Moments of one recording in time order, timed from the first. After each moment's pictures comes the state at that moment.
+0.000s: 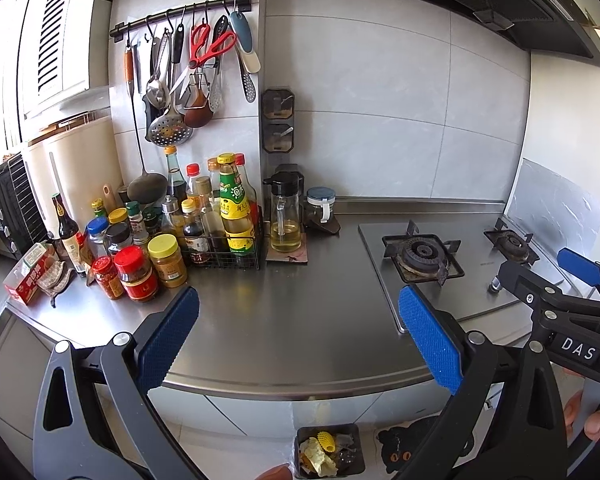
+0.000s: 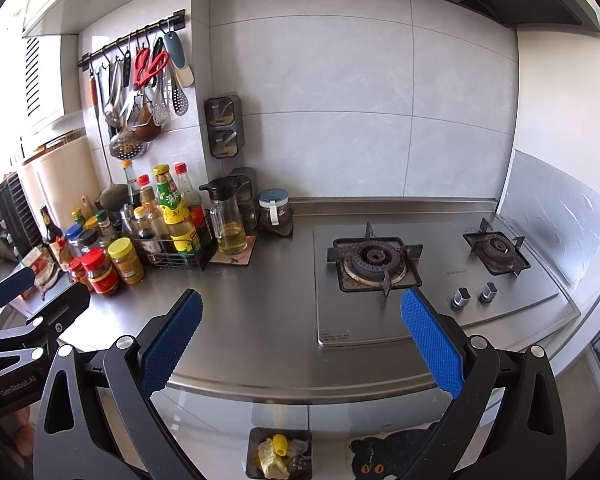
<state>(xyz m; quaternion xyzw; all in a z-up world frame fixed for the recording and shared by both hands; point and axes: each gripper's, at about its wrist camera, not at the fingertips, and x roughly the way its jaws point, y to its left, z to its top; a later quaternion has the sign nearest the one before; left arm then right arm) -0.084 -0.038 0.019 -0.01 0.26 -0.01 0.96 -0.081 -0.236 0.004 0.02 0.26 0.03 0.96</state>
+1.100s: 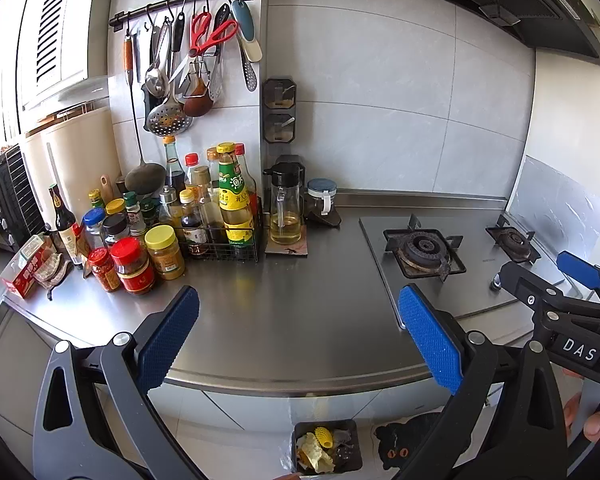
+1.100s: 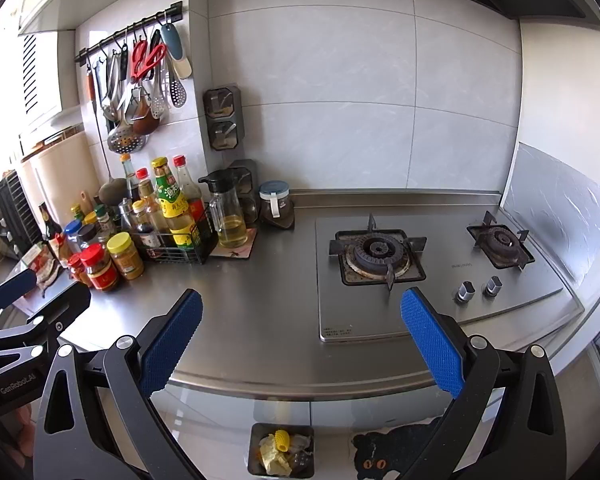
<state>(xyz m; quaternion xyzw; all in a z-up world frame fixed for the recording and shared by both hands) -0.075 -0.034 0.011 -0.01 0.28 -0.01 0.96 -0.072 -0.237 -0.003 0.02 0.28 0.03 0.96</state>
